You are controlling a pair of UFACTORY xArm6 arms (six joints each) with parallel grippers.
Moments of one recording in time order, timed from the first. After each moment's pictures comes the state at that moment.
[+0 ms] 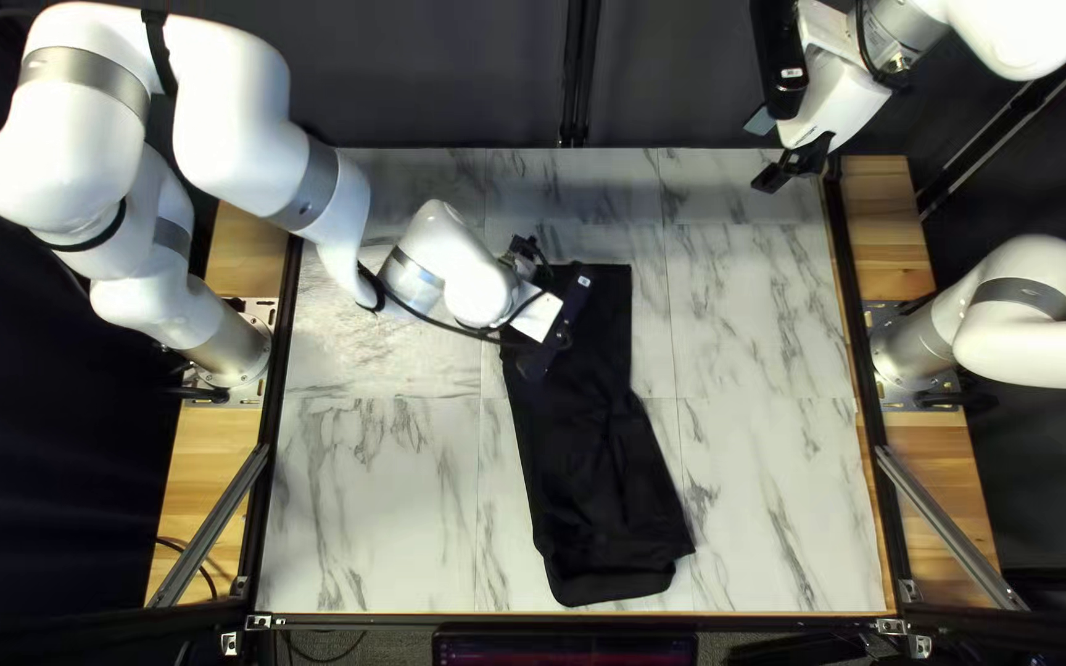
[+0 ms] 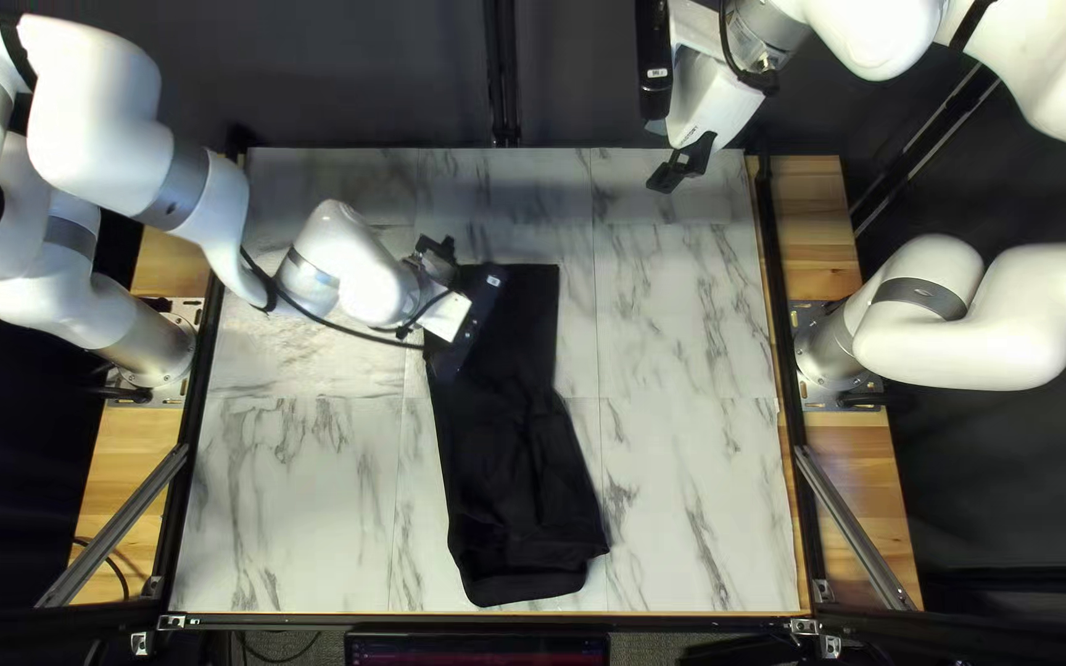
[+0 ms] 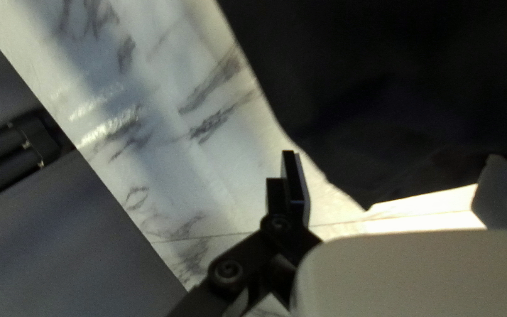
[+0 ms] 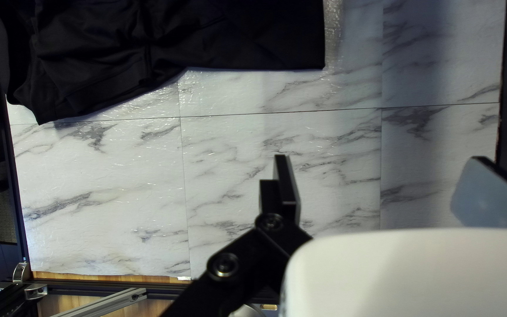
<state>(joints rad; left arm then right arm) -0.02 0.16 -0.80 0.81 0.62 -0.16 -0.57 -0.68 -0.76 0.30 1.20 -0.61</state>
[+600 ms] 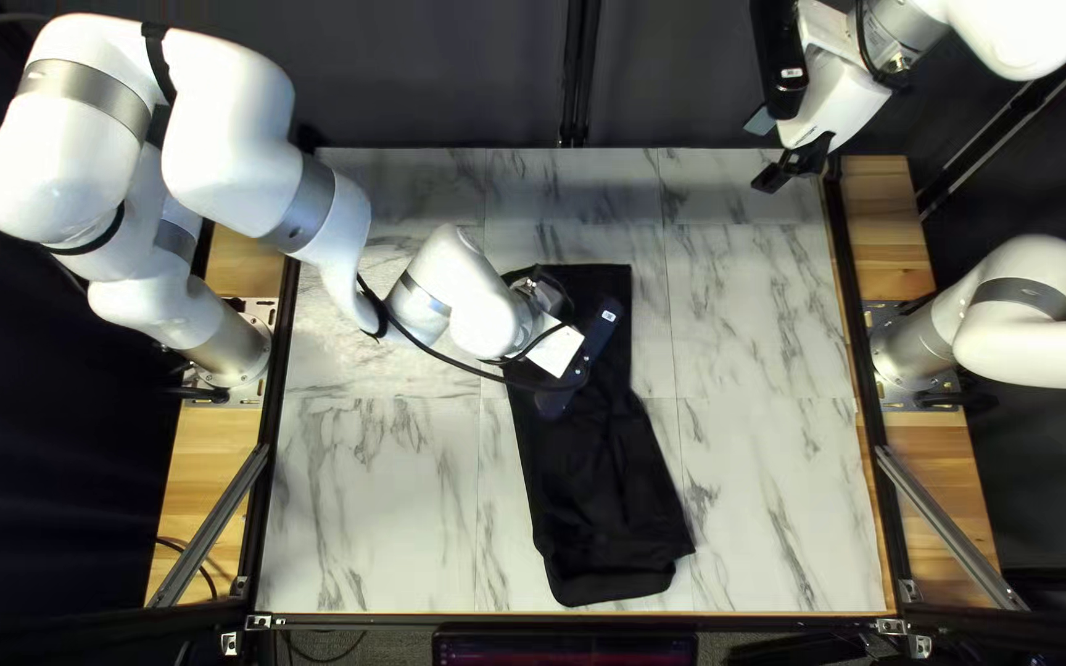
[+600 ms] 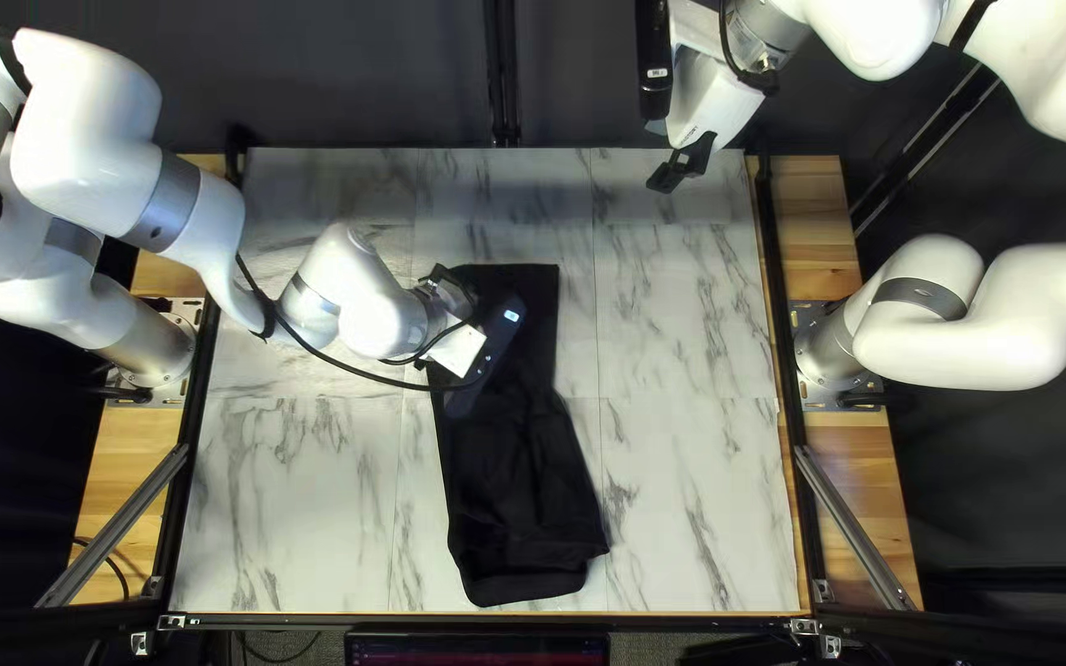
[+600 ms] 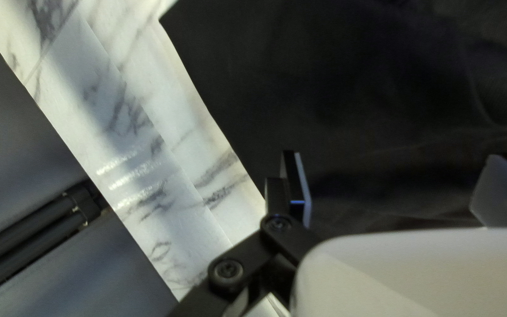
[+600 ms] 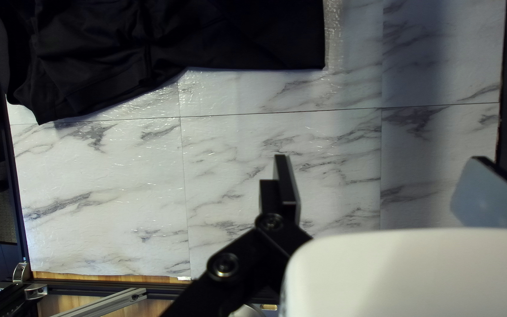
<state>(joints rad) 0.02 0.10 -0.73 0.88 0.54 -0.18 -0.57 -0.68 -0.76 0.30 1.20 -0.61</state>
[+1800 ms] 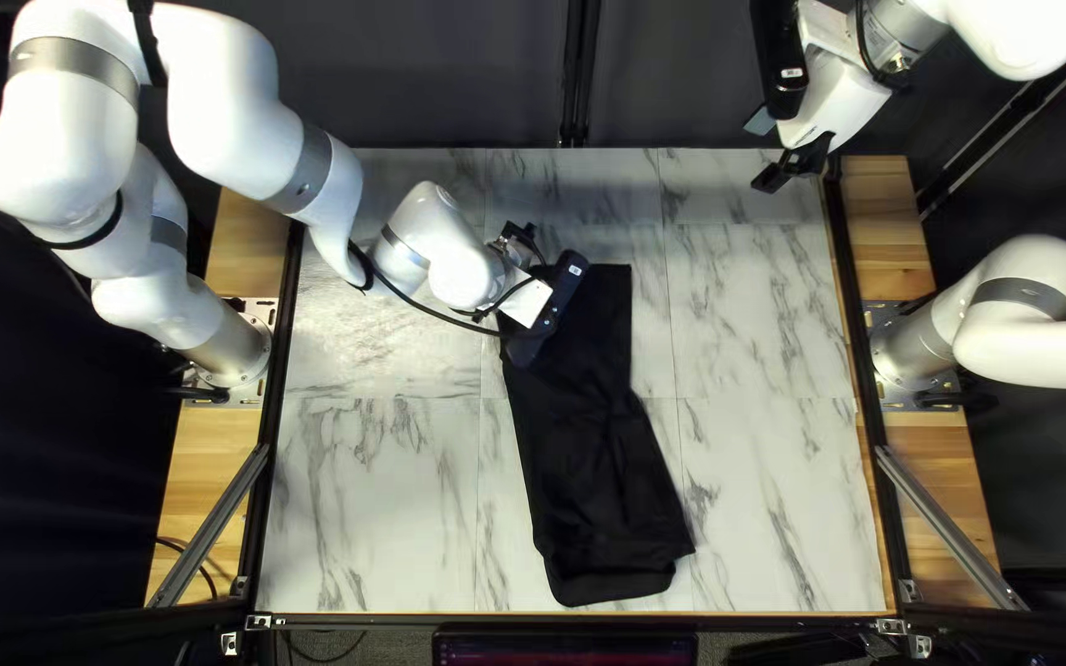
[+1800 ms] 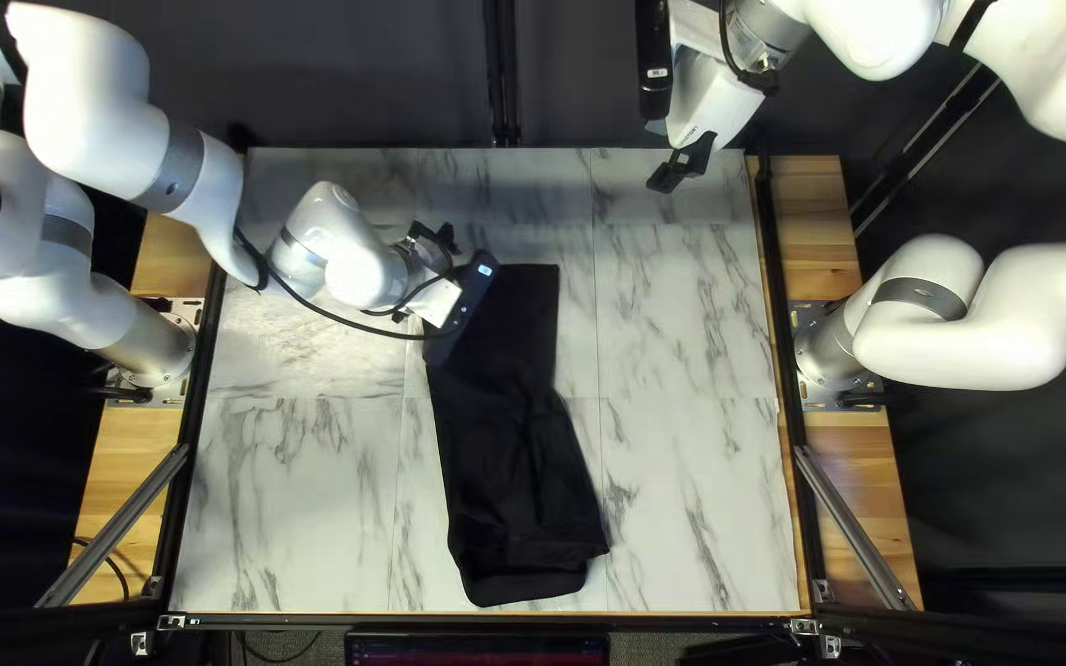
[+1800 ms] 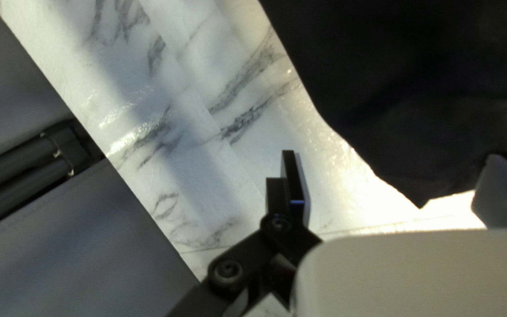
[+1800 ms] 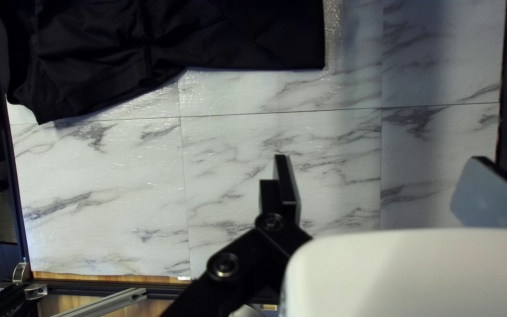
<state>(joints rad) 0.15 0.20 -0.75 1.00 0.50 -0.15 -0.57 -0.68 -0.76 0.30 1.20 -0.61</state>
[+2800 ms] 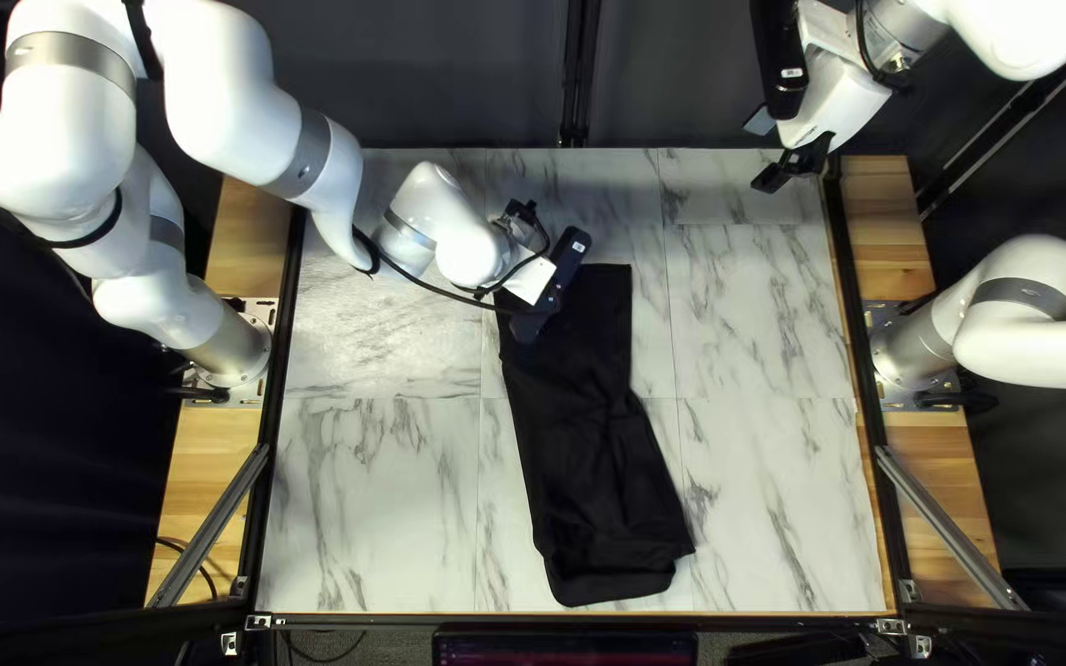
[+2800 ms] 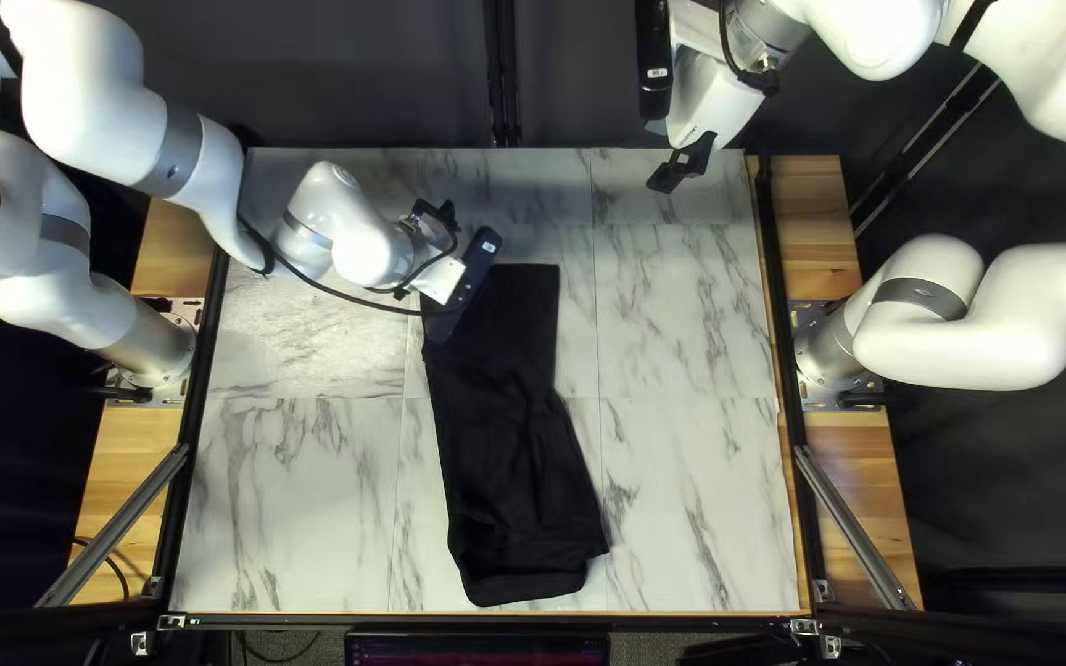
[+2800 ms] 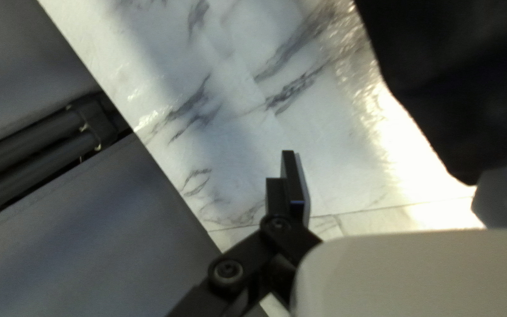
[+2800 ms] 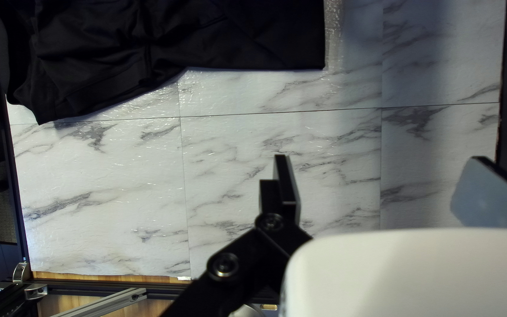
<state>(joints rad) 0.21 0.08 -0.70 0.99 0.55 -0.10 -0.57 -0.68 -0.76 0.30 1.20 -0.61</state>
